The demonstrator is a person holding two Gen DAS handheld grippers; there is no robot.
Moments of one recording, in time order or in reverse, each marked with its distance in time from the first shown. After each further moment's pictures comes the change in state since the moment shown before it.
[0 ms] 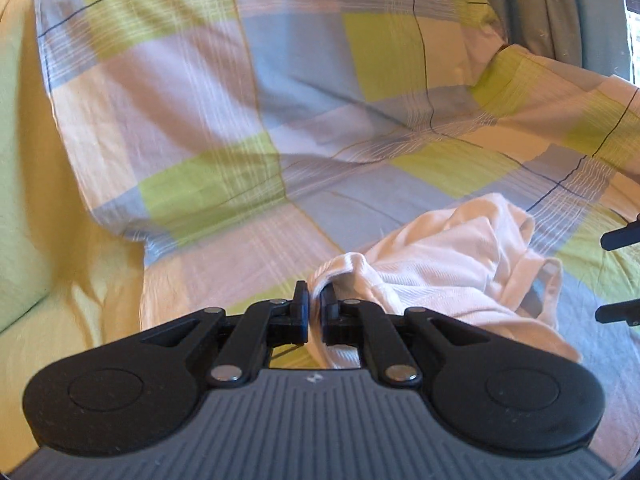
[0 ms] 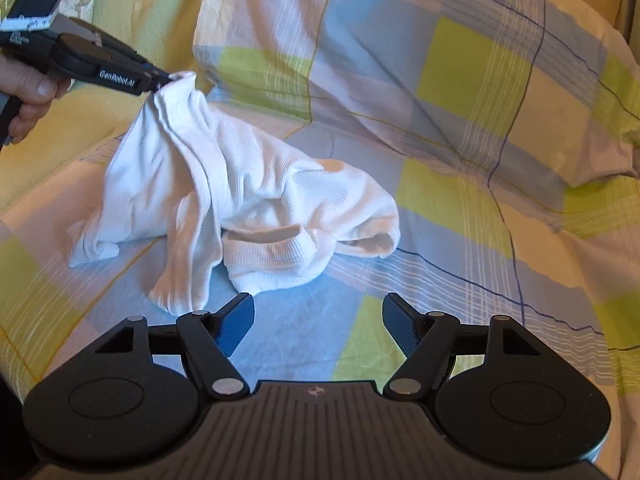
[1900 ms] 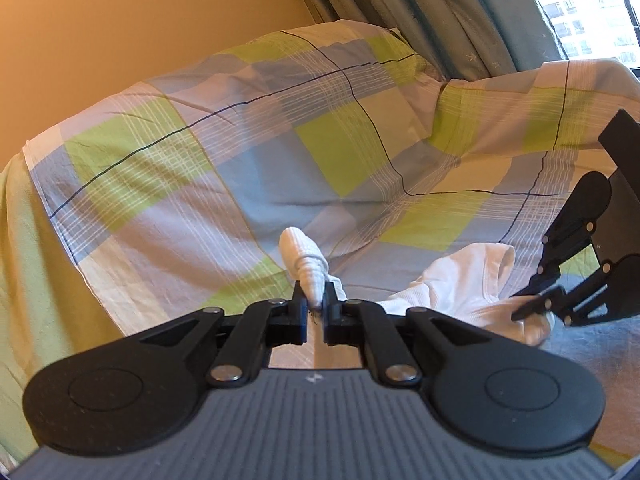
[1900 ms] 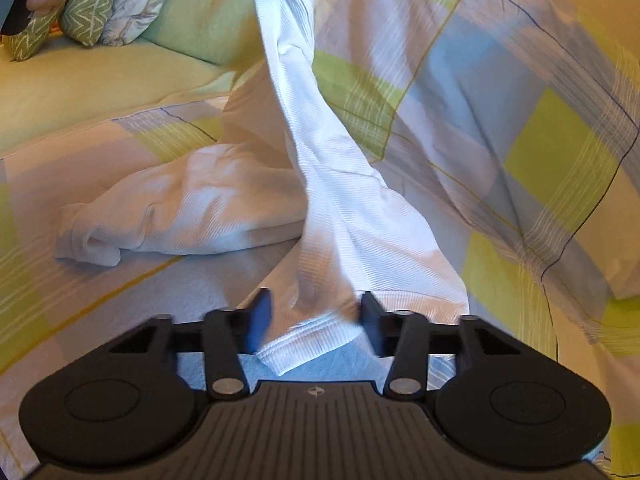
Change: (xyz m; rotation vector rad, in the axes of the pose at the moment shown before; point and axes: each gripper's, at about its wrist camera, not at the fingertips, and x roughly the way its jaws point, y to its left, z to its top) left arm -0.079 -0.018 0.021 0.324 -0.297 0.036; right arm 0.059 0.039 0.025 -0.299 -0.069 0.017
